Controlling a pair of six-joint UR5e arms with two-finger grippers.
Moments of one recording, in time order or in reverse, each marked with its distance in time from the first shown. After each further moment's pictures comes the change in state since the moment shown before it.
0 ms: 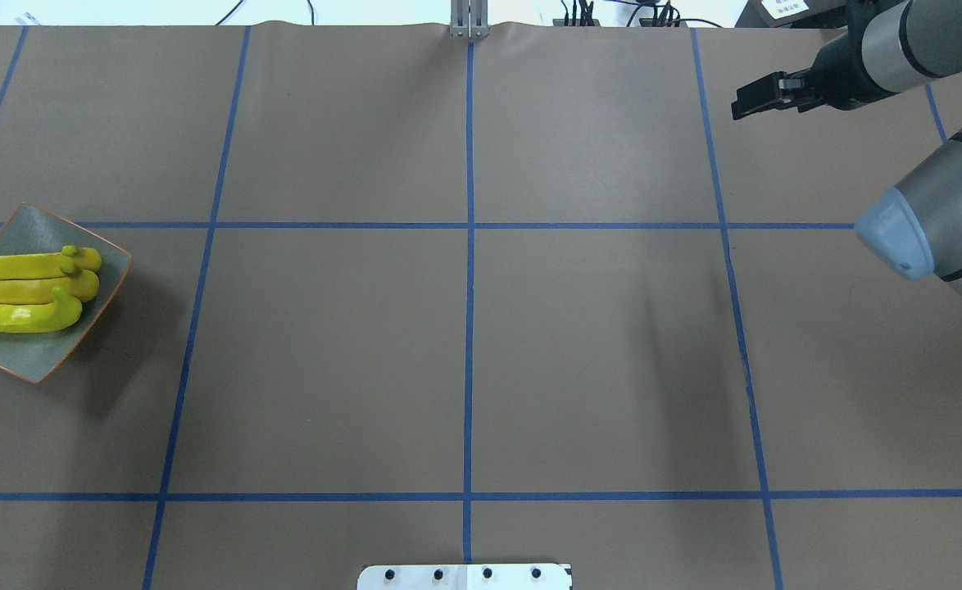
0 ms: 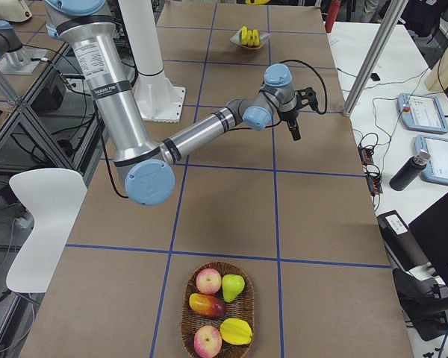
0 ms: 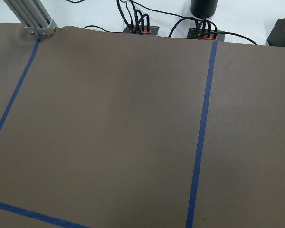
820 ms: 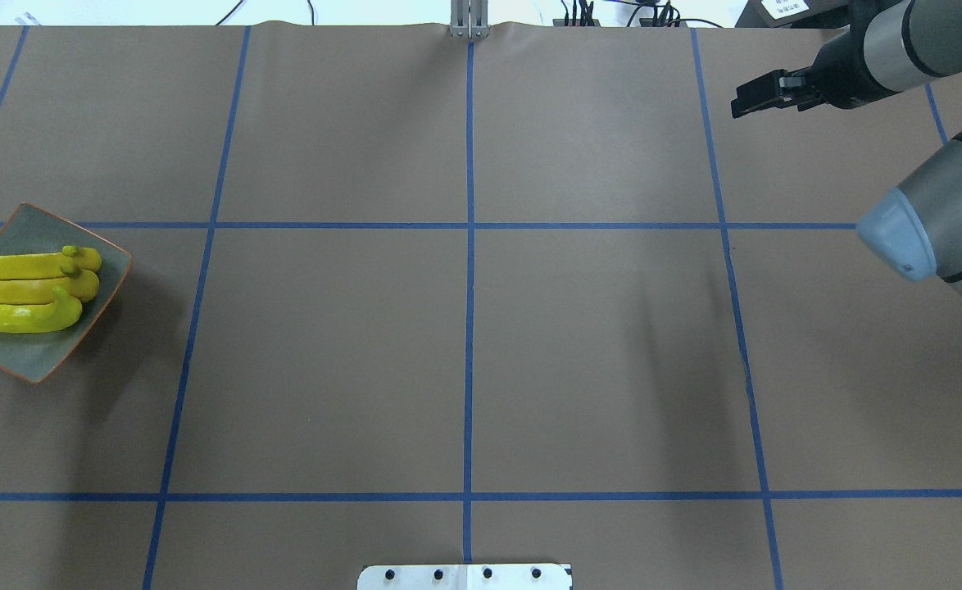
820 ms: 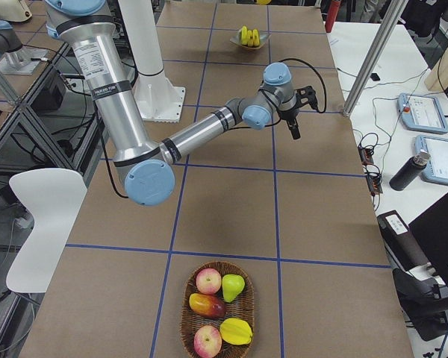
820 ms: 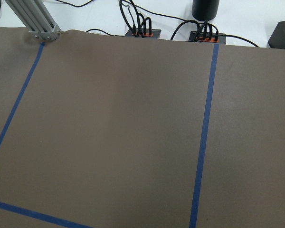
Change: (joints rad) left arm 0.046 0.072 -0.051 0.320 0.125 0.934; right arm 0.000 -0.001 0.004 0.000 0.001 0.005
